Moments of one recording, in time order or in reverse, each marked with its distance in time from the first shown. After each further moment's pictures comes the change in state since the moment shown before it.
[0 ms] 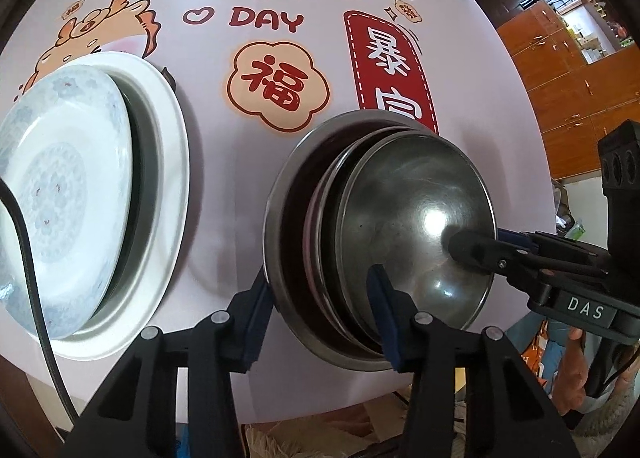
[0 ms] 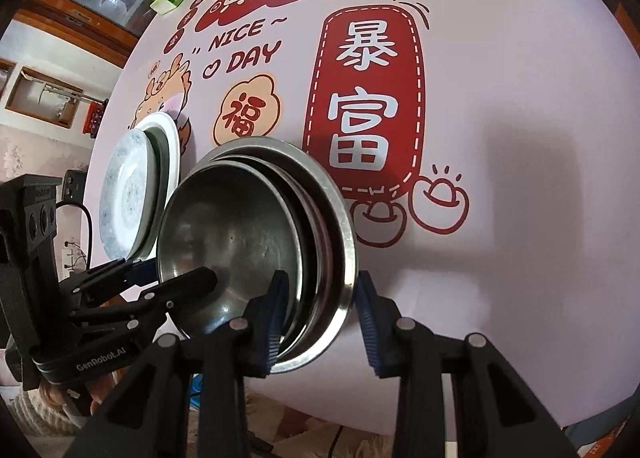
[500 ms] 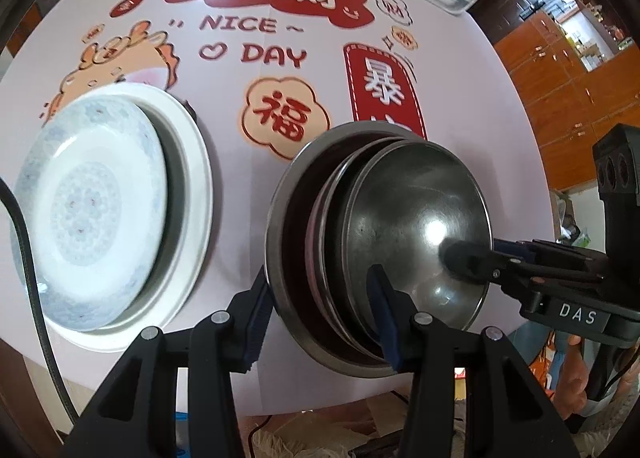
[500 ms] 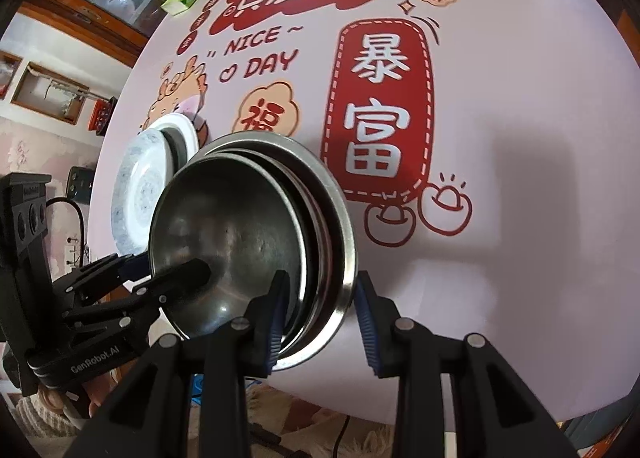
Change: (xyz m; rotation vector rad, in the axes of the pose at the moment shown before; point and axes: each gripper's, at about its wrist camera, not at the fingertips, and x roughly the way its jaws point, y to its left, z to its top) left arm -0.034 -0.003 0.000 -0.004 -0.084 0.036; right arm -0.017 0.015 0.006 -0.045 -0.008 0.016
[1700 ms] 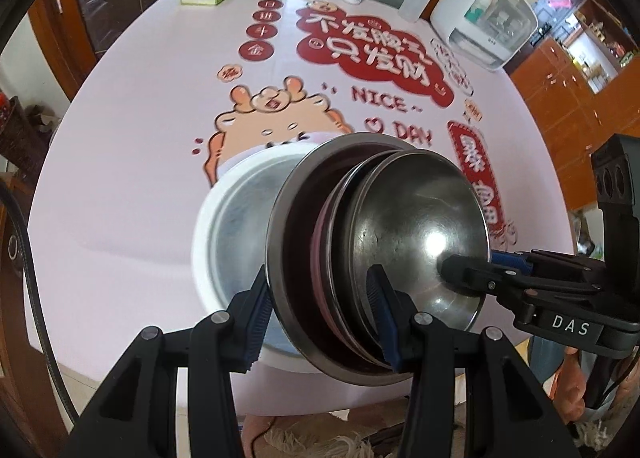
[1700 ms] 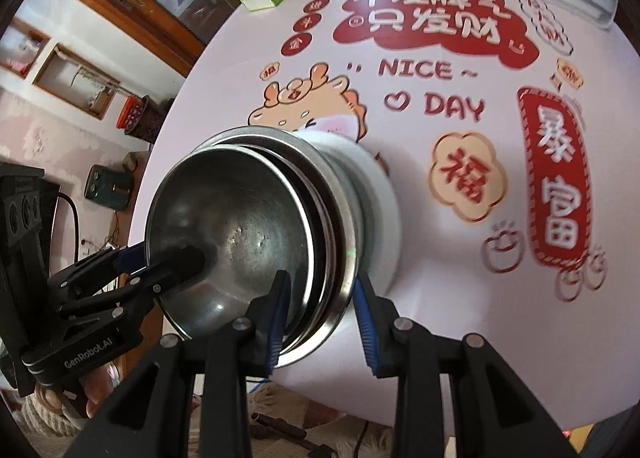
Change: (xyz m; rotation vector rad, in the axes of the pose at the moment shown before) left arm -0.098 0.178 0.007 0.018 -0.112 0.061; right arm 0.049 0.193 0.033 -0.025 -0.079 0.023
